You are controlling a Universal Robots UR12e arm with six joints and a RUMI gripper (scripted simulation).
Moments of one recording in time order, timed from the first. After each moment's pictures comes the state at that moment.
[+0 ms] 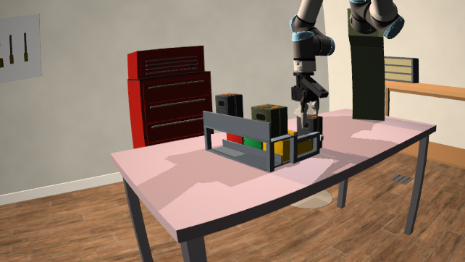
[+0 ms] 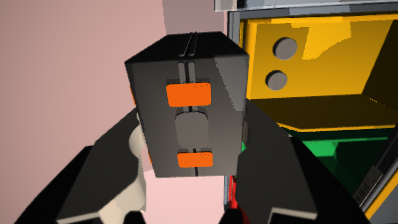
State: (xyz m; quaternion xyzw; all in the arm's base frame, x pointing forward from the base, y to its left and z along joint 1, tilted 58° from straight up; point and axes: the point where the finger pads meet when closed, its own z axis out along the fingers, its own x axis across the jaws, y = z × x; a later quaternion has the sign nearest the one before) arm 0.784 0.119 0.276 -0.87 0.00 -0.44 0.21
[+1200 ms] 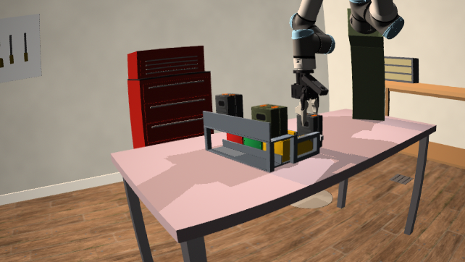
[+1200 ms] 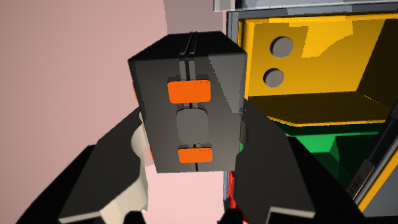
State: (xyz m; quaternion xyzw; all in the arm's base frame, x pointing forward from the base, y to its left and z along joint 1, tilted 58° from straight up) arm 0.777 0.116 0.281 -0.87 0.00 -0.44 0.21
